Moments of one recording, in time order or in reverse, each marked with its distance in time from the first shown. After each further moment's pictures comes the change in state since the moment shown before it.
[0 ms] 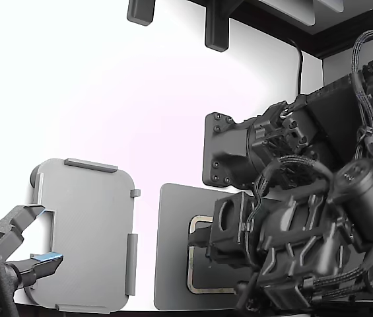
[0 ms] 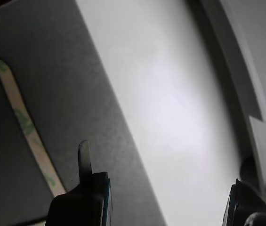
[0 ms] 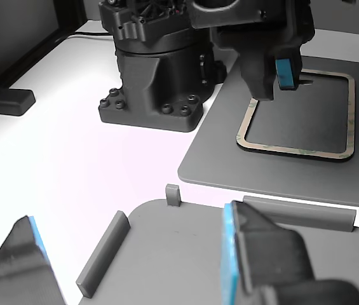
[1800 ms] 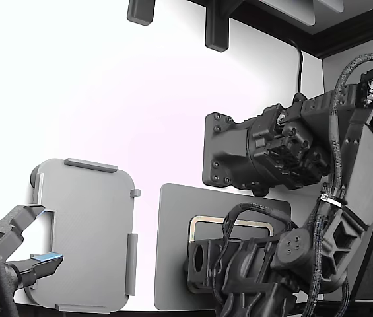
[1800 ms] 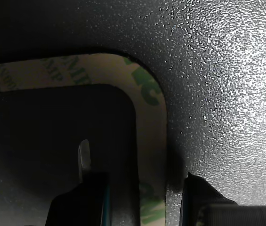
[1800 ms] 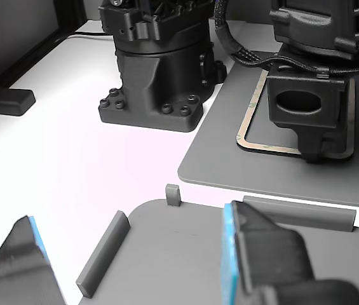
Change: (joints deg) arm 12.3 -17.2 8.0 -13.8 -2.1 -2.0
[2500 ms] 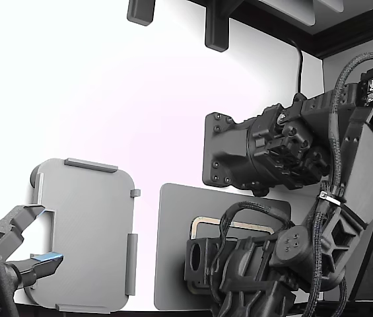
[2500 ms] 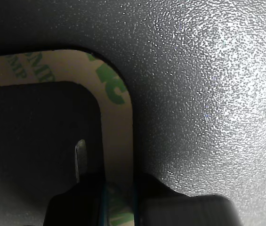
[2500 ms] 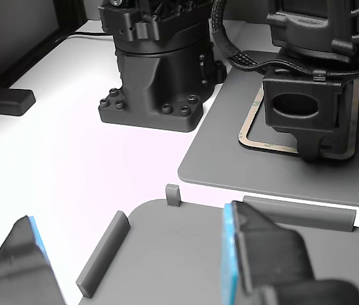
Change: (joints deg) arm -0.3 0.4 1.3 -2.2 2.3 -0.5
